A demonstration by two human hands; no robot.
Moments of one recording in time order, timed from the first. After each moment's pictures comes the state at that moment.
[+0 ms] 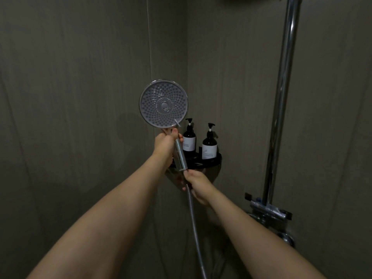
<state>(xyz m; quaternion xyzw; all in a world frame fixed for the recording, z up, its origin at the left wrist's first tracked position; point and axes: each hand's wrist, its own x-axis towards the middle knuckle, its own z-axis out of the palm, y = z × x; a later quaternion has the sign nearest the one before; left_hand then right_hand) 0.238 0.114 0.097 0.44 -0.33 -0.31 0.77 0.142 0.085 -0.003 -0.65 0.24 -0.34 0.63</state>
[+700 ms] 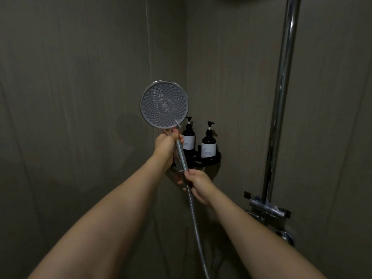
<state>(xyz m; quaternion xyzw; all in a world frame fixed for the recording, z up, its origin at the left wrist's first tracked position) 0.235 0.113 0.092 0.44 -0.34 -0.32 0.77 0.136 0.083 -0.005 -0.62 0.24 -0.34 0.67</state>
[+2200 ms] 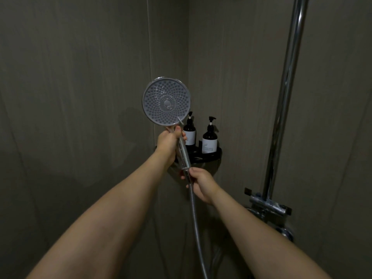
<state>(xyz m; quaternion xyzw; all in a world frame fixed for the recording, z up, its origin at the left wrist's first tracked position) 0.237 0.106 0.083 0.42 -0.35 -0.34 0.76 0.134 0.080 -0.012 -0.57 0.23 -0.36 0.71</state>
